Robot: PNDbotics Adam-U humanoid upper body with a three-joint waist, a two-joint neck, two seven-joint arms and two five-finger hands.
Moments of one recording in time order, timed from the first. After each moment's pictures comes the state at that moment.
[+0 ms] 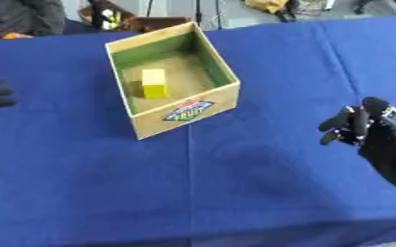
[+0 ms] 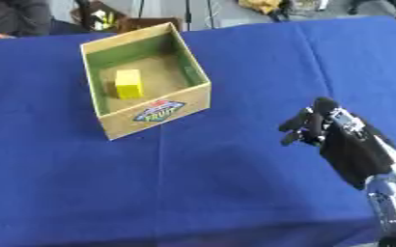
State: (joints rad) left arm -0.09 0.33 0.08 -1.81 0.24 -0.14 0.15; right arm -0.03 -0.33 -0.02 -1.93 -0.49 0.17 0.40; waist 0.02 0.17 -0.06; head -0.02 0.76
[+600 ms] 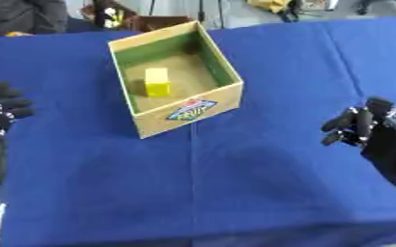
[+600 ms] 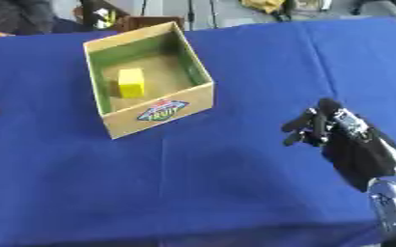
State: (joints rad) left arm -0.09 0.27 0.07 -1.79 0.24 -0.14 0.14; right arm -0.04 -0.32 -0.02 -1.93 -0.49 0.17 0.40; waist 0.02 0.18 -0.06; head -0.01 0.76
